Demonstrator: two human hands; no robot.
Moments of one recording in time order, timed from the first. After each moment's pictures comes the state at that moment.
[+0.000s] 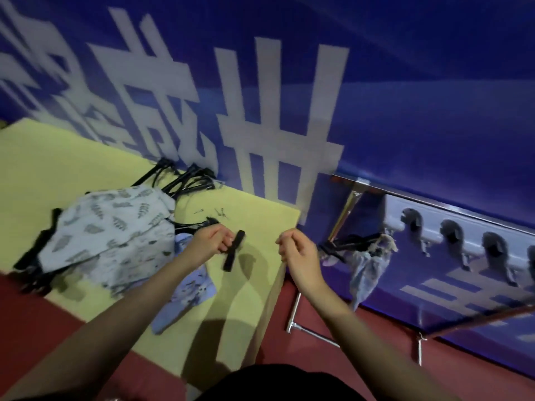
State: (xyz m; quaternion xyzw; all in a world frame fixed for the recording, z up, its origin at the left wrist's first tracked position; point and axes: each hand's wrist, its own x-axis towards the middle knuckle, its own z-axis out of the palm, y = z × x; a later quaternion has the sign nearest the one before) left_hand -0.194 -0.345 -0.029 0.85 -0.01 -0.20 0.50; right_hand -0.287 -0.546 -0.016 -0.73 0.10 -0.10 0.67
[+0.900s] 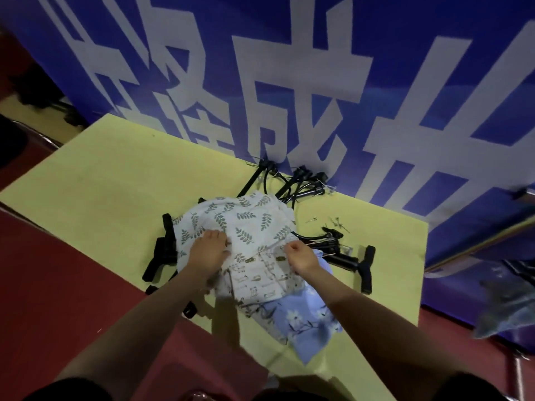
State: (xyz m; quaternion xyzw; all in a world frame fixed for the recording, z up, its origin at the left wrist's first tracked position) left_hand -0.073 -0.001 -0.102 0.99 -0.13 -0.10 0.00; right_hand -0.115 -0.241 -0.111 -0.82 0.22 0.20 0.49
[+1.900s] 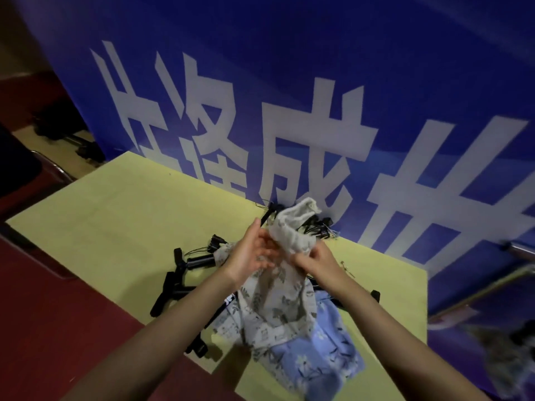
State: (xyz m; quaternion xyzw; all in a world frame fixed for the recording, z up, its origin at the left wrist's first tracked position) left_hand -0.094 -0.056 0.055 0.63 0.01 -0.23 0.74; right_hand -0.127 -0.228 0.058 -0.74 -0.08 0.04 0.67
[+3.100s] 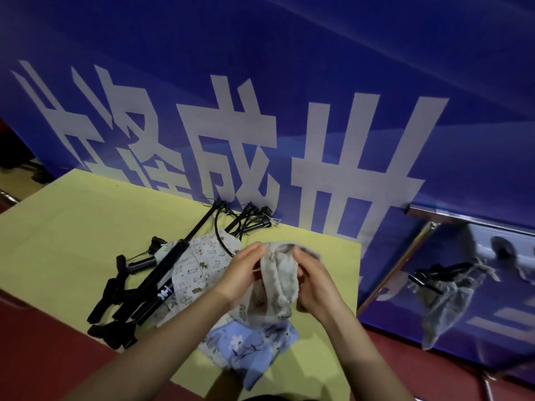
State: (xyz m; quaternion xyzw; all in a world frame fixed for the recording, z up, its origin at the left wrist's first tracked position) left_hand -0.181 -0.215 0.050 0.65 -0.03 -0.26 0.71; right_hand -0.226 -0.363 0.024 -0.45 0.13 0.04 0.88
